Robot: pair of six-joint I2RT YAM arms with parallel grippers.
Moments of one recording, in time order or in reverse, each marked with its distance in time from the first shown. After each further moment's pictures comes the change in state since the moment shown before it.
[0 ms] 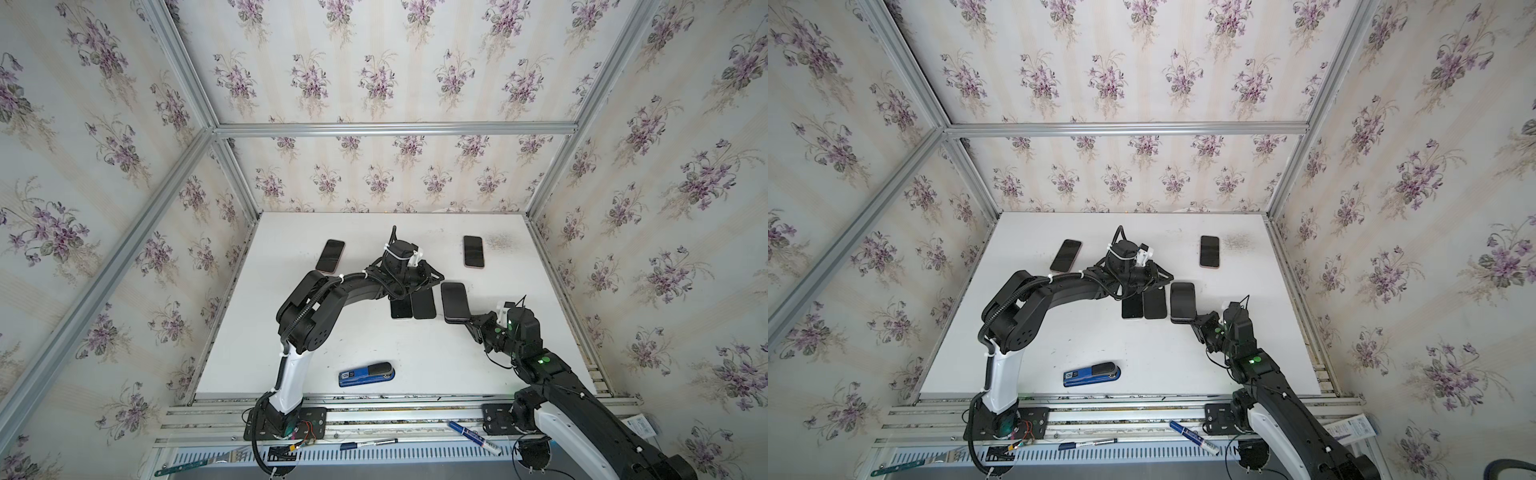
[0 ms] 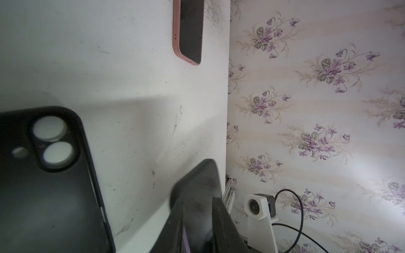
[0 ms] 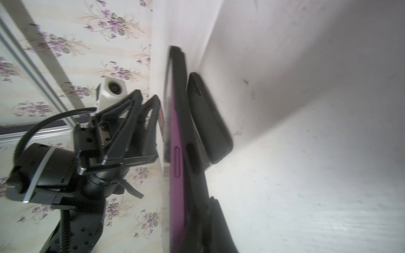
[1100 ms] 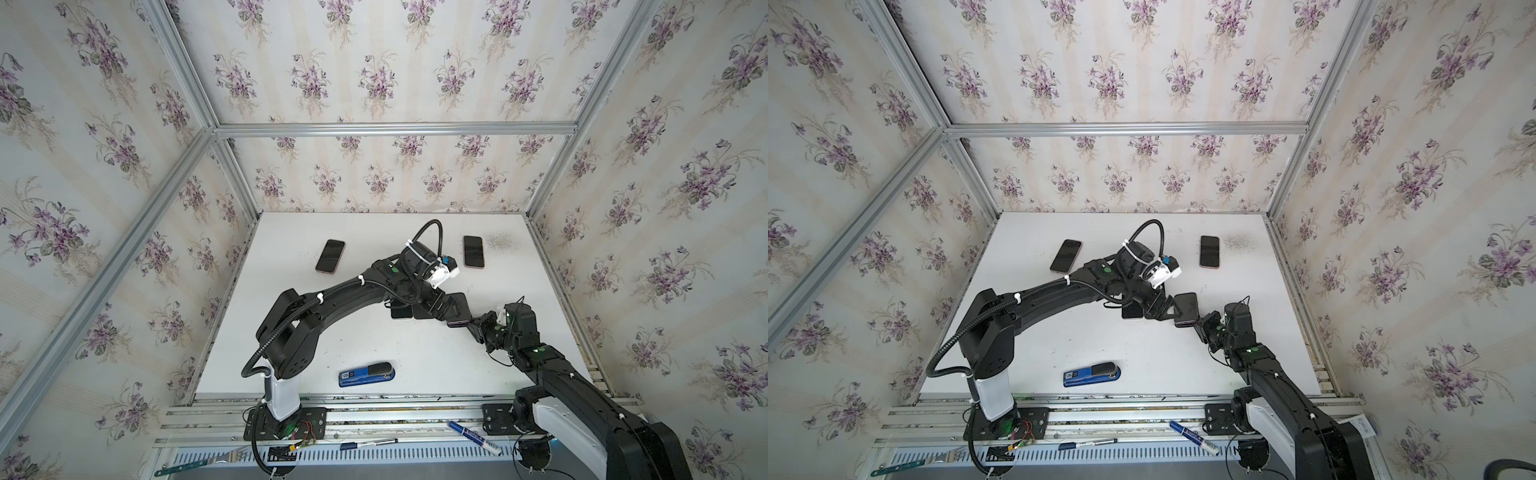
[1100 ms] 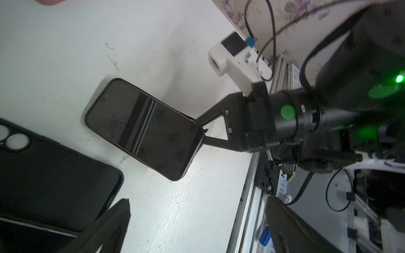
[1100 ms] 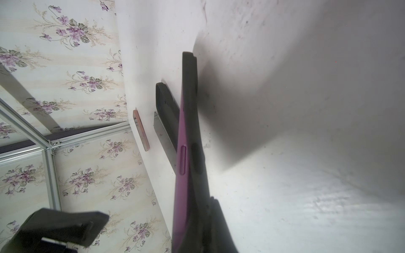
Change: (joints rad) left arm -0.190 -0.223 0.153 -0.753 -0.040 1.032; right arm -0.092 0.187 0.021 0.055 -0.068 -0.044
